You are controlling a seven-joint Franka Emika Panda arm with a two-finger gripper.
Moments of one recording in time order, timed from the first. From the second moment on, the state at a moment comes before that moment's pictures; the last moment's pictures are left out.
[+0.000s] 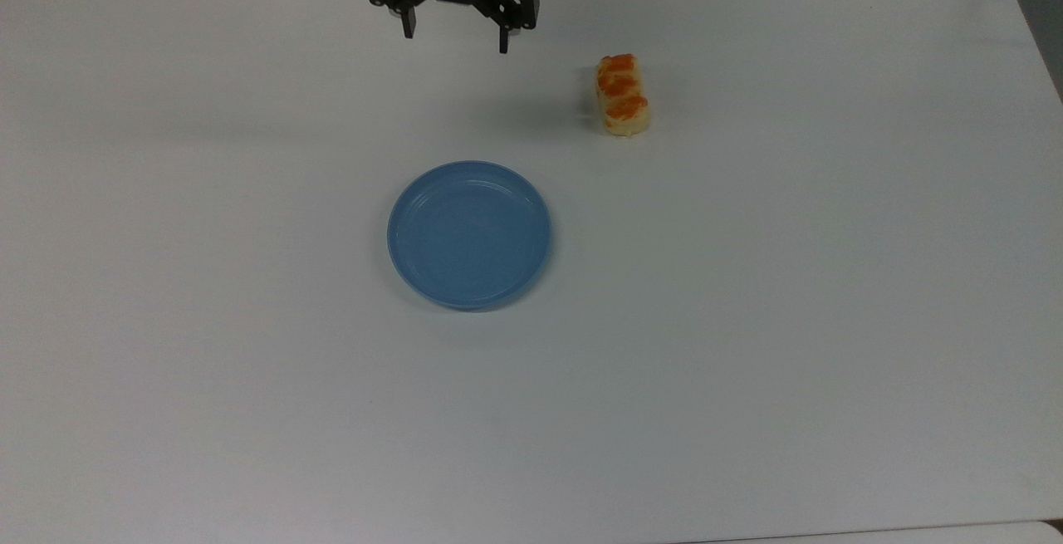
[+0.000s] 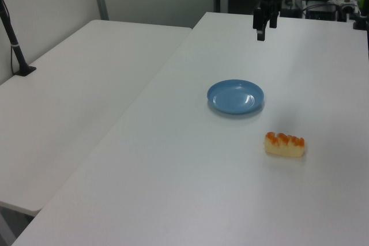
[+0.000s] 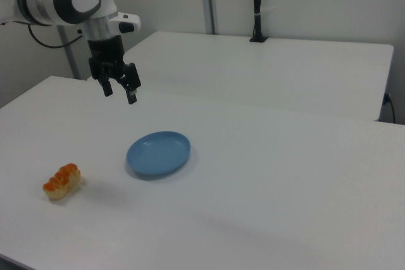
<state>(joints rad) 0.06 0.06 0.02 -1.67 -0.04 1.69 0.22</state>
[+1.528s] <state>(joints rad) 0.26 0.14 0.03 -1.81 -0.04 1.74 0.20</state>
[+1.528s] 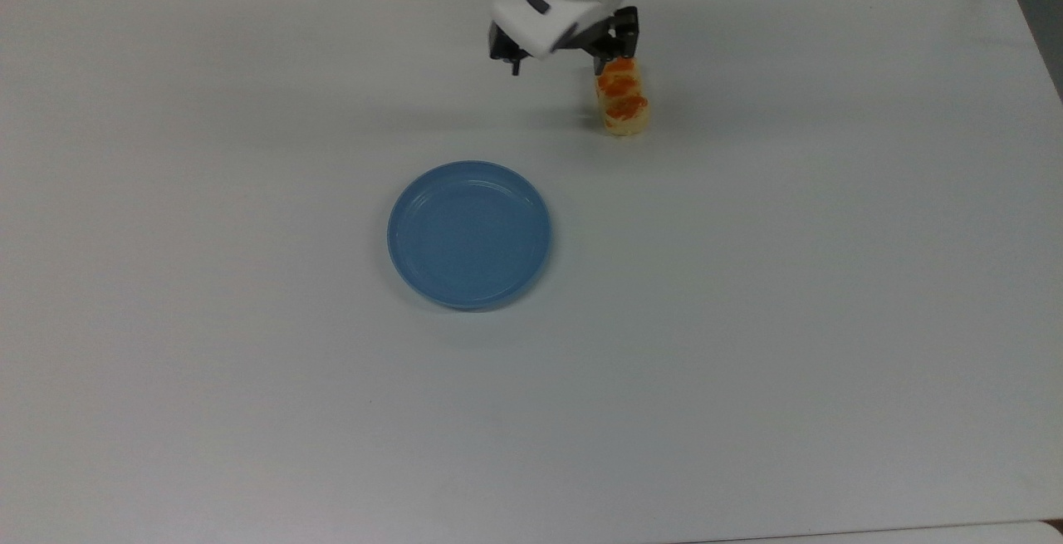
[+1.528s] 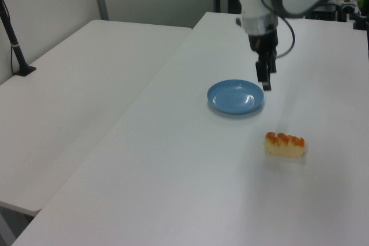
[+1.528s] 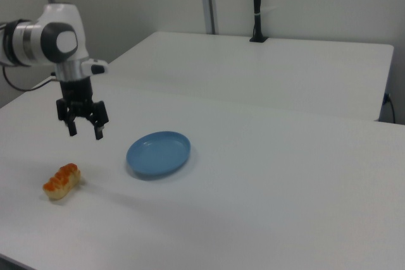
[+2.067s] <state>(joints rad) 0.38 0.15 0.08 -2.06 -0.04 1.96 0.26</state>
